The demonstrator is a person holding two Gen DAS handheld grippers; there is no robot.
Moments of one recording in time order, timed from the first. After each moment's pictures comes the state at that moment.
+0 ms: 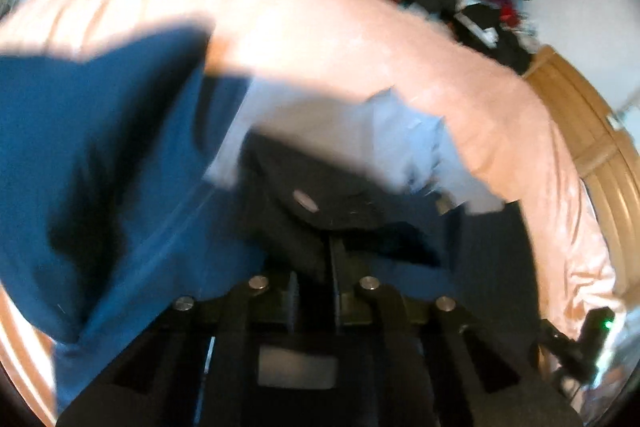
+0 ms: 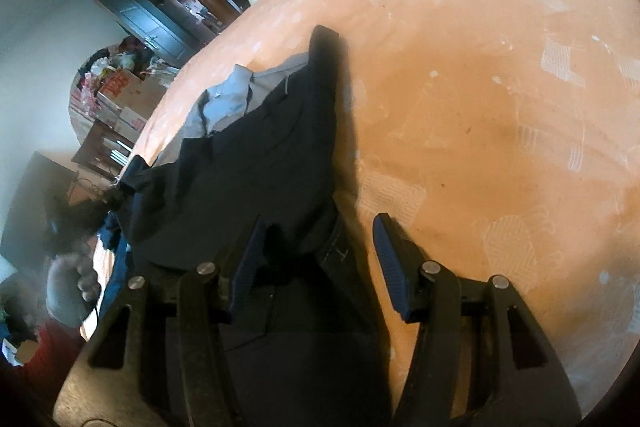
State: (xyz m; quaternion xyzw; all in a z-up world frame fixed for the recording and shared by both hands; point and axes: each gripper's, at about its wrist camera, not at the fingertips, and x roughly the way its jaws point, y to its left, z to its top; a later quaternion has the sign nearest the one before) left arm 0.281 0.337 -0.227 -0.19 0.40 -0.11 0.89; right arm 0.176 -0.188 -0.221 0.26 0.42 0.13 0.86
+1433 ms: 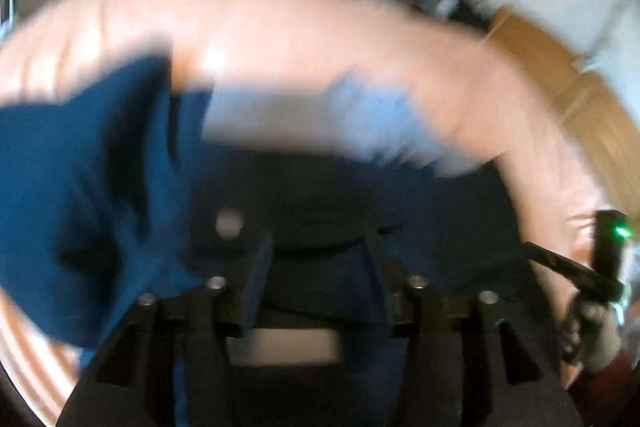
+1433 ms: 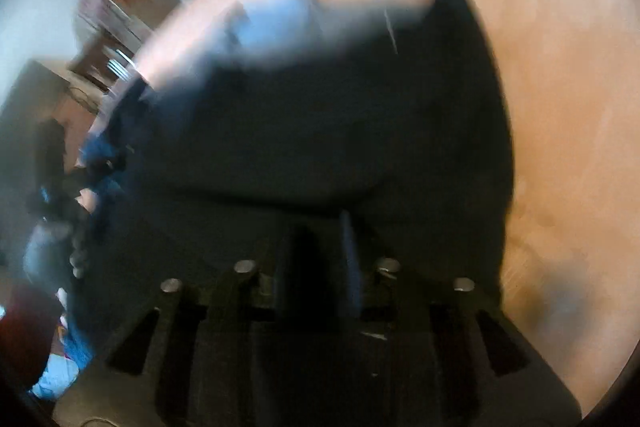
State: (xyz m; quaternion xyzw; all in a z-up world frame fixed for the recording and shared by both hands) left arm 0.291 0.330 -0.288 -0.13 0.47 -0.14 0.86; right arm 0.239 -0.099 -0.243 0.13 0.51 0.18 0.83
